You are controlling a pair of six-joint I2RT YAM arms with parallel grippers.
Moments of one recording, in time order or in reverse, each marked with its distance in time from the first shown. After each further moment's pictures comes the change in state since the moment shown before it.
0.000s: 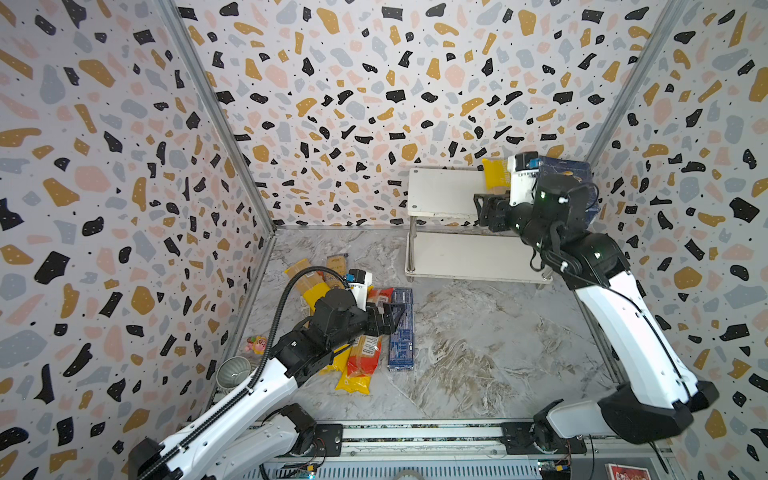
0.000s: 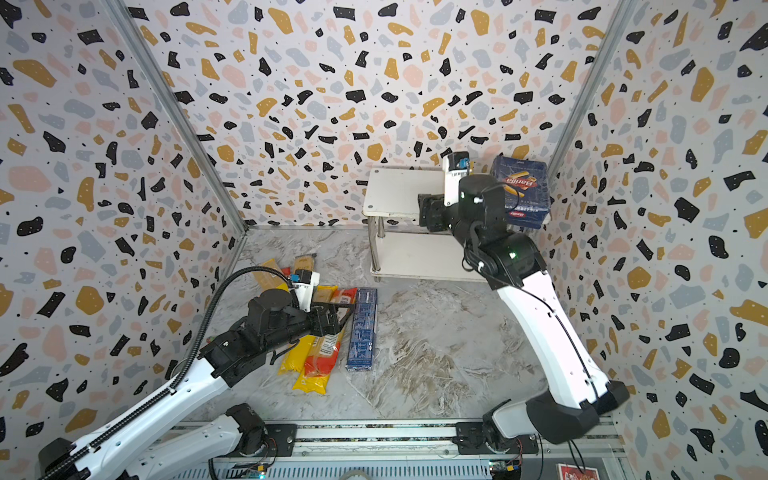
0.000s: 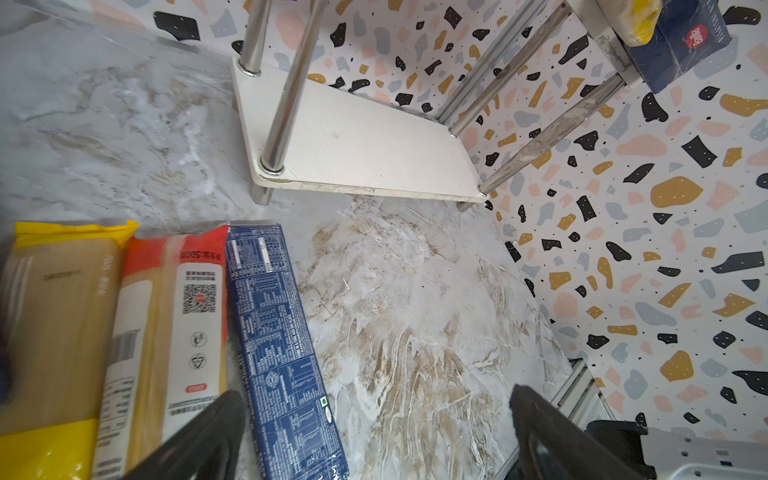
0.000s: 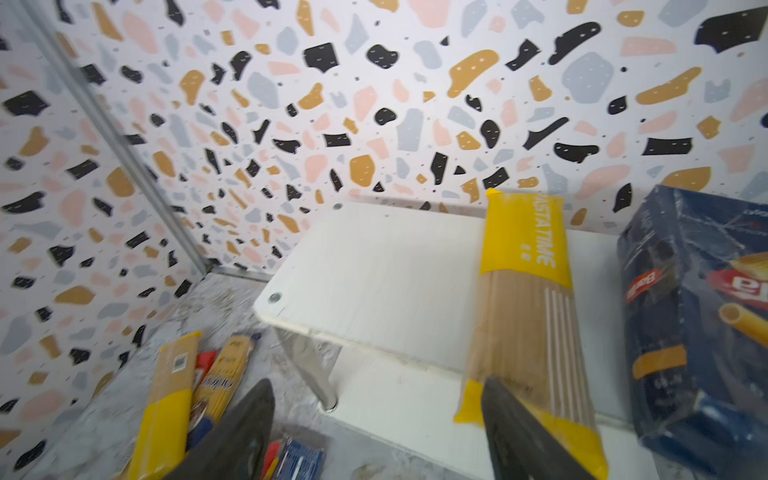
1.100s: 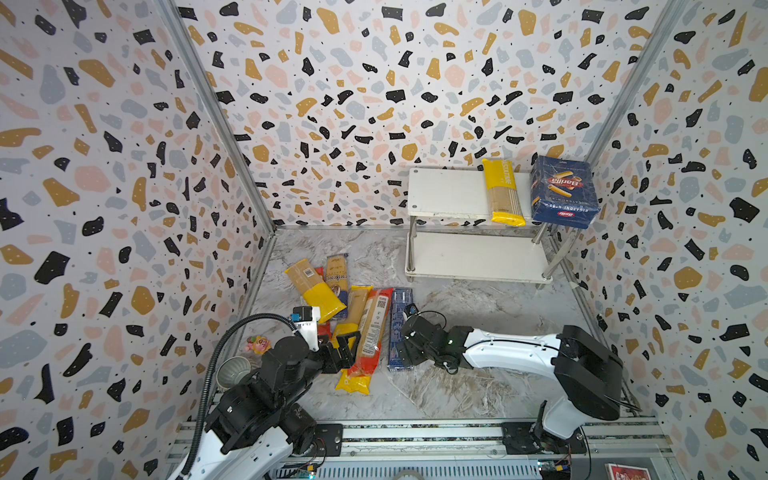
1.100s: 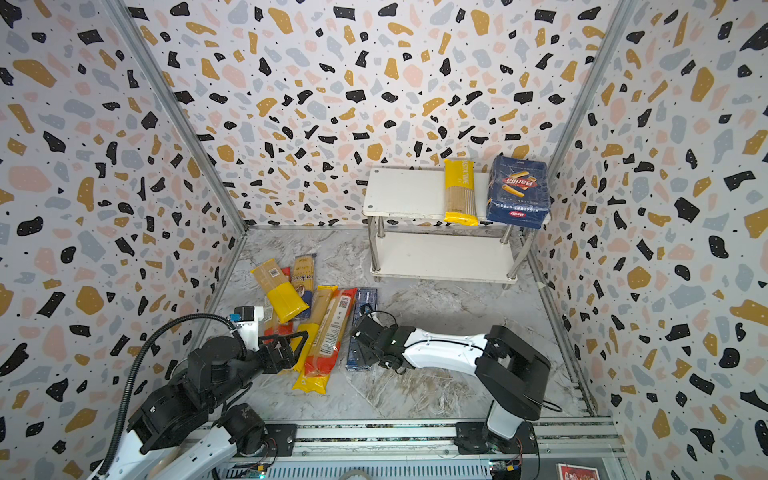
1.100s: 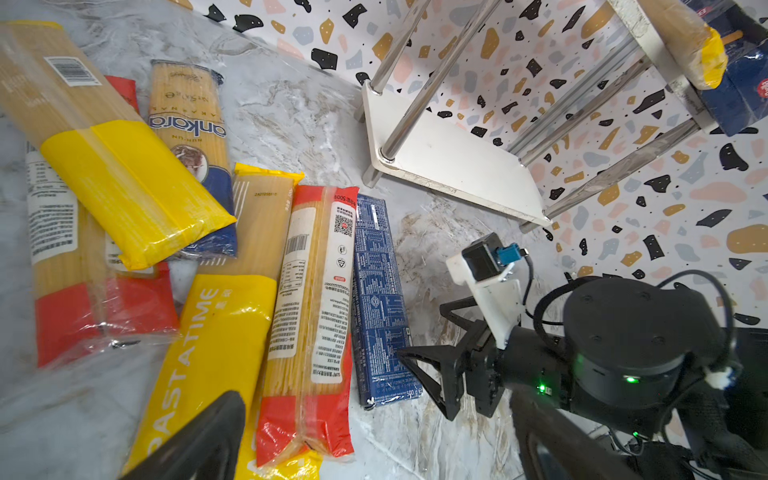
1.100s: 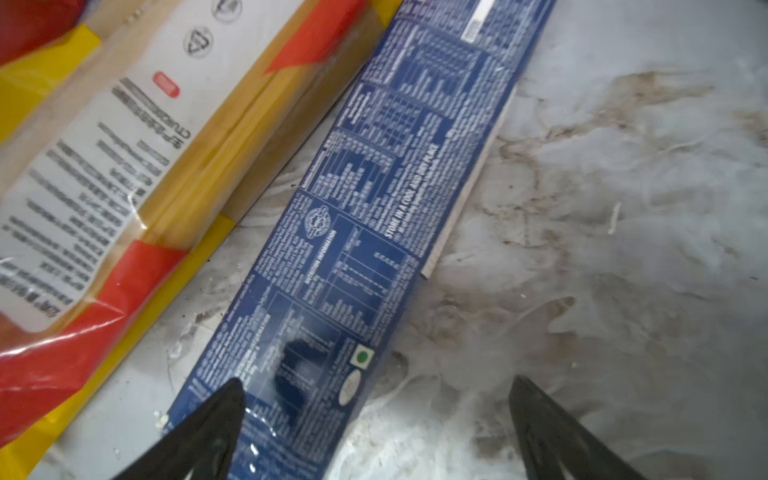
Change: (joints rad) left arm 0.000 -0.481 -0.083 -0.452 -0.225 -0.091; right arm 0.510 0.344 -0.804 0.351 0.049 0.375
